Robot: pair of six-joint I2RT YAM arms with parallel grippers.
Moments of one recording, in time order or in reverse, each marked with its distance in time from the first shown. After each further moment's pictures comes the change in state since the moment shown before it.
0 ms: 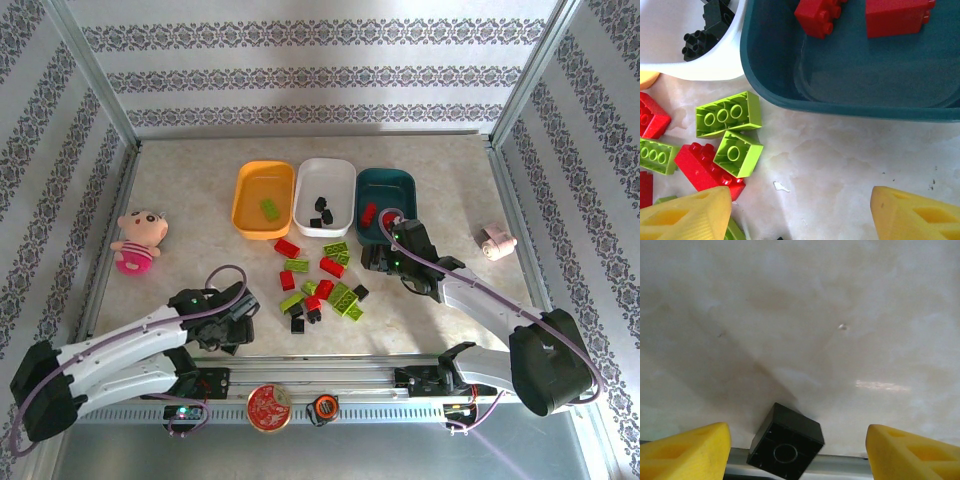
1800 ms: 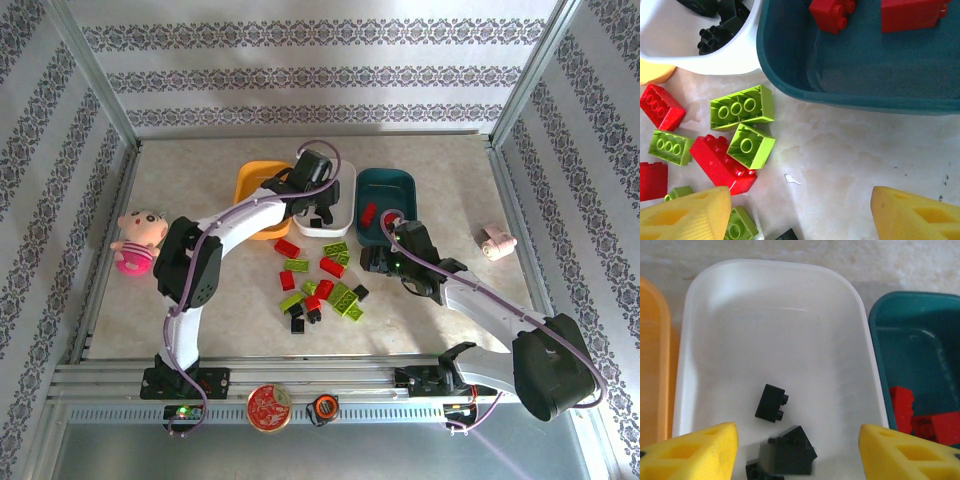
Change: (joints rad) left arm 0.278 1.066 1.112 0.645 -0.059 0.562; right arm 0.010 -0.029 -0.011 -0.002 -0.038 0.003
